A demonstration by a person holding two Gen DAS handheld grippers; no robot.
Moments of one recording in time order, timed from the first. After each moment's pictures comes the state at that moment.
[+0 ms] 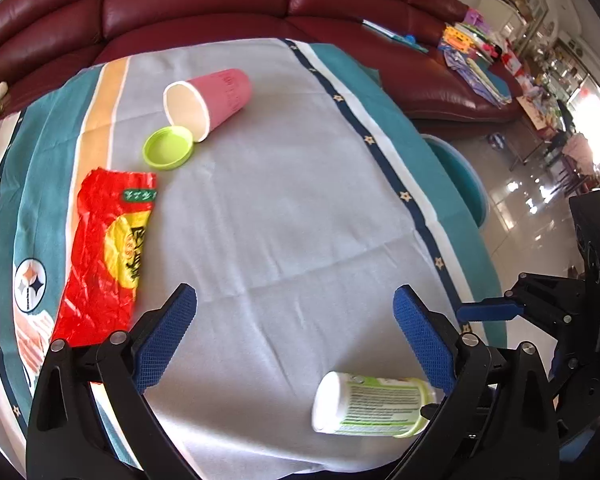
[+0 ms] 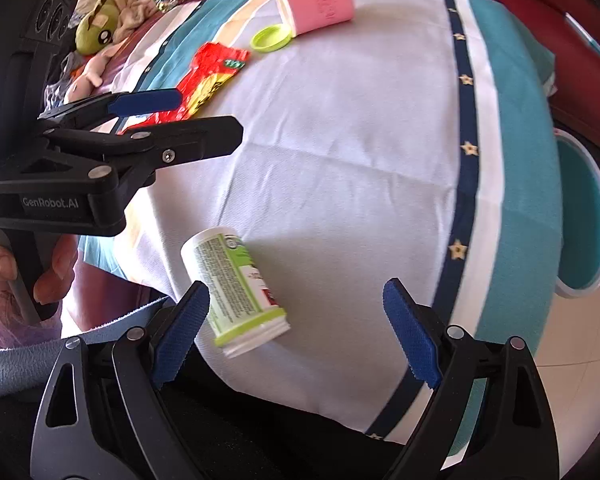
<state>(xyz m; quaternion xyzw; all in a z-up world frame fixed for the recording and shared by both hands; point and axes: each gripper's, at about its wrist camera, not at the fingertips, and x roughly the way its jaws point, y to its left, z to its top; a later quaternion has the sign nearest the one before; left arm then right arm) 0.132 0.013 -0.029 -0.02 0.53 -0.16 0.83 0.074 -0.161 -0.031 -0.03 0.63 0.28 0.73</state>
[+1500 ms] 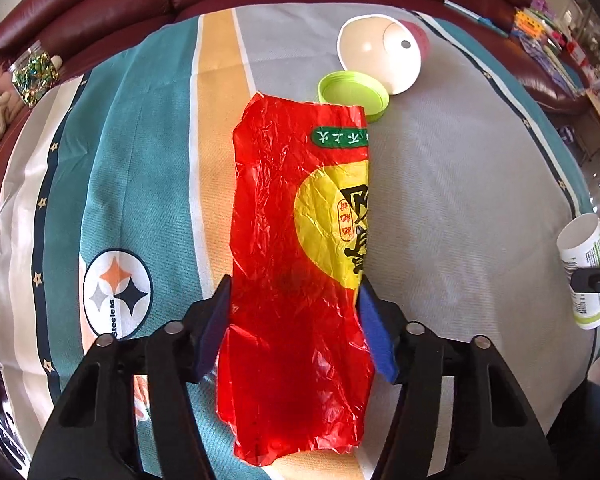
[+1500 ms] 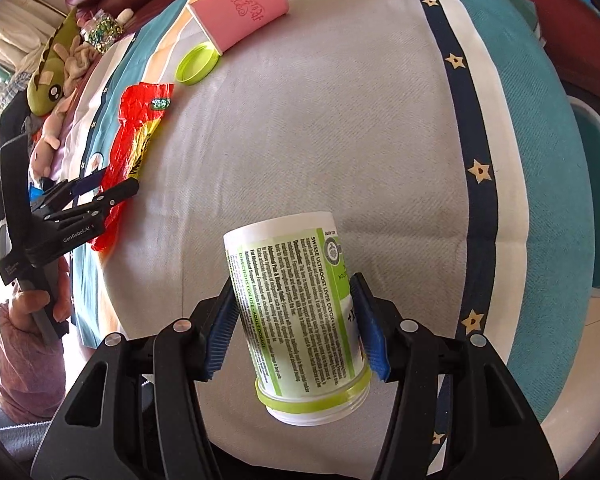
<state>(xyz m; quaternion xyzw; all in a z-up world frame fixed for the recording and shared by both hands) 0.175 0.119 -0.099 0.04 0.55 -0.06 0.83 0.150 -0.172 -0.073 0.07 0.65 0.19 0.73</state>
